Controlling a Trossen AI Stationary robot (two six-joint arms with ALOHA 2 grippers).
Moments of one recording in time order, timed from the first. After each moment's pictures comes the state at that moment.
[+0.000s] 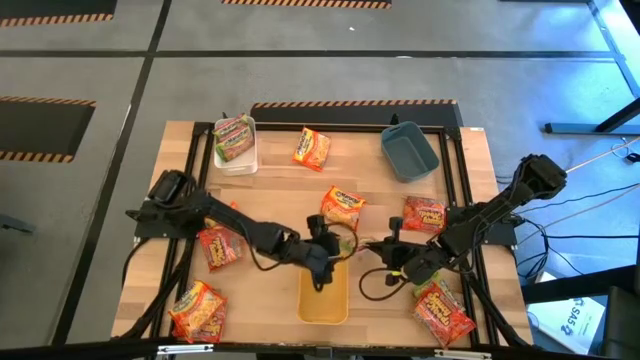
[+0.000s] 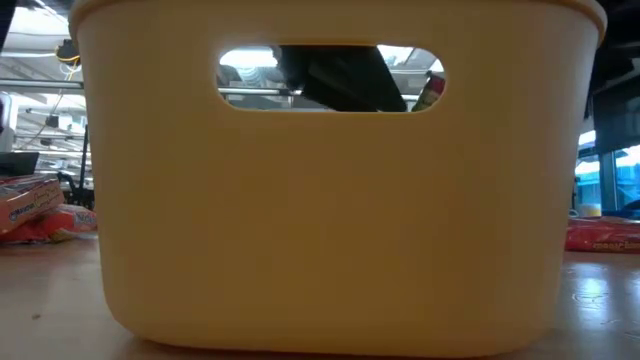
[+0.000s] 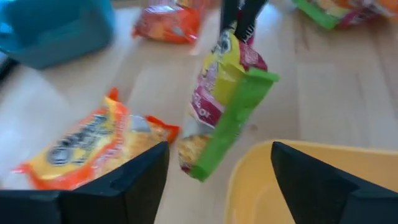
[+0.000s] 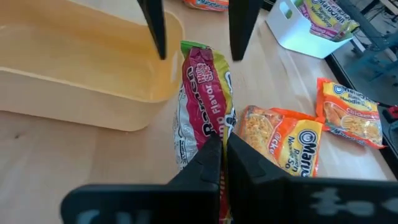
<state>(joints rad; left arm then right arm) -0.35 1.88 1.30 -0.15 -0.50 -0.23 0.63 1.38 0.64 0.01 0.75 0.12</state>
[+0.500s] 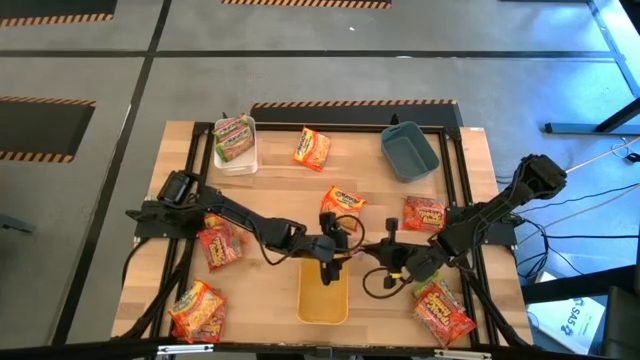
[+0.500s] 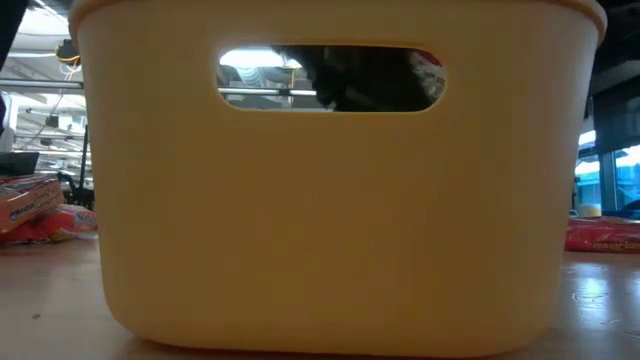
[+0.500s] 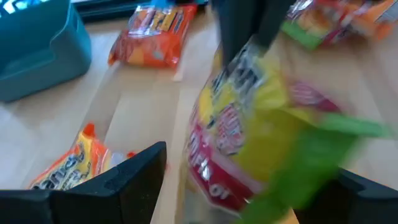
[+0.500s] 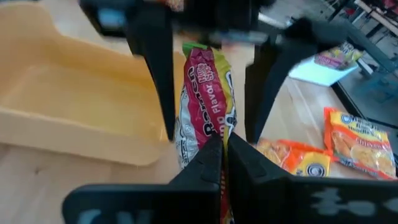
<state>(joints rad) -0.29 1.94 1.30 0.01 -0.42 -0.09 0.63 1.38 0.64 0.17 0.71 0.01</state>
